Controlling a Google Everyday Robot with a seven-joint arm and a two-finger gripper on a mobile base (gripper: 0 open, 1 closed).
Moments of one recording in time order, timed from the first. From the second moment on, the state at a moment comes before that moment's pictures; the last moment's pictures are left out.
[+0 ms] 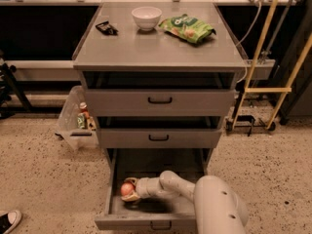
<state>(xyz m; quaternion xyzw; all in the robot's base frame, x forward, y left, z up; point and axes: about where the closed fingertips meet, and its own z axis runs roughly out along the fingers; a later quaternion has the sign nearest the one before) 0.609 0.151 0.151 -0.59 0.62 0.32 0.41</state>
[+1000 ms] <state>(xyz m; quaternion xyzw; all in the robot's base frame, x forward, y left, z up) 0.571 0.051 0.277 -0.66 0.51 0.26 0.50</state>
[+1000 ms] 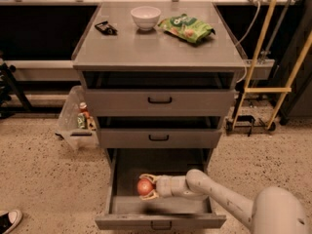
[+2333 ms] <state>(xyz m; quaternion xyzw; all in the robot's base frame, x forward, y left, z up) 0.555 -0.005 0.444 -0.74 0.34 0.18 0.55</state>
